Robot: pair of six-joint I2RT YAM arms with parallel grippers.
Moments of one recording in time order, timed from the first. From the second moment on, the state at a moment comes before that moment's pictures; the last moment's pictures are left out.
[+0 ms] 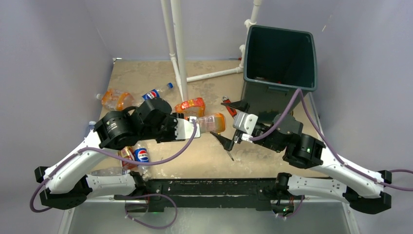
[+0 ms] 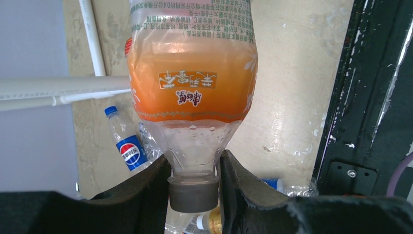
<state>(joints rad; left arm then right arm) -1.00 1.09 1.52 -1.24 -0.09 0.62 1.14 0.85 1.11 -0.26 0.03 -0.47</state>
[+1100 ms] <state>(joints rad) -1.01 1.05 1.53 -1.21 0.00 0.64 1.15 1.06 1.10 -0.29 0.00 -0.58</state>
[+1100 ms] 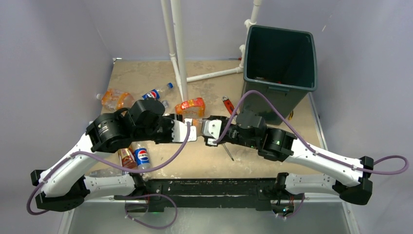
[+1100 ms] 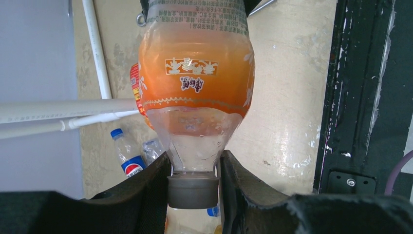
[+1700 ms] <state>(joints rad) -1.01 0.70 1.31 -0.72 -0.01 0.54 1.16 0.81 0.93 -0.08 0.01 -0.45</state>
